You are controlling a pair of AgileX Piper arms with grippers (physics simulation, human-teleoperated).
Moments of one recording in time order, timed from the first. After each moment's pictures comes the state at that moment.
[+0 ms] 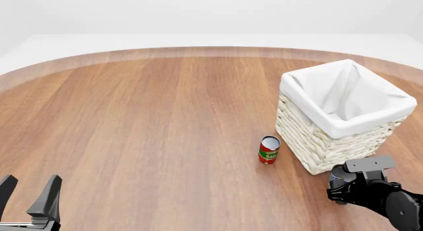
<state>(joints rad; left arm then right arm) 0.00 0.02 0.00 -0.01 0.00 -0.12 1.31 -0.31 -0.07 -0.23</state>
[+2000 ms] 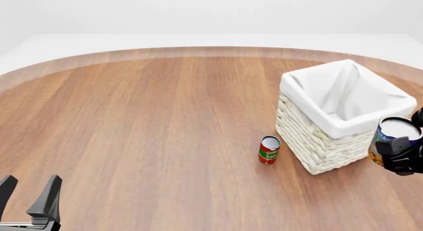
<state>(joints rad) 0.00 0.01 0.00 -0.01 0.00 -0.09 0.76 -0.85 0.89 -0.29</state>
